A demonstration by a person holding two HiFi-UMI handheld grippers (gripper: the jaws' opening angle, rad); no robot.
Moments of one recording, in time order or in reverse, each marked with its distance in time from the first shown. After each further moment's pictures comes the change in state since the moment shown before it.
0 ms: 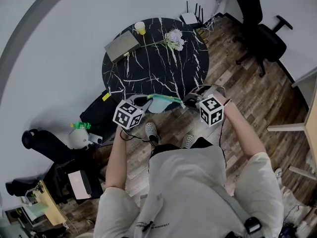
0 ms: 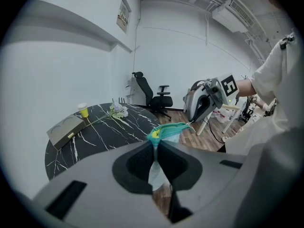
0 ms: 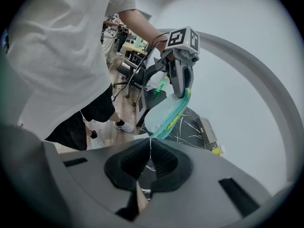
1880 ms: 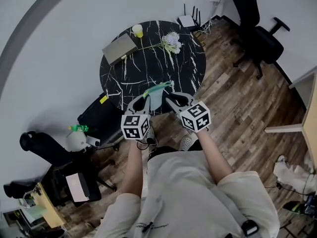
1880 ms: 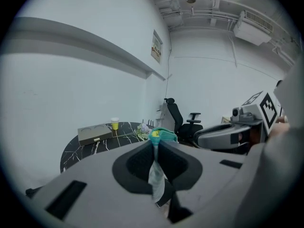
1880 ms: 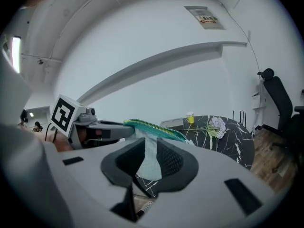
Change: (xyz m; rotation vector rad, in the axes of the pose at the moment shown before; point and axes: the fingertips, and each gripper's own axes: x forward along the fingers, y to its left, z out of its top) left arm -0.020 0.010 0.038 -0.232 -0.350 0.386; right arm -0.019 -0.083 0.034 1.291 -0.549 -0.472
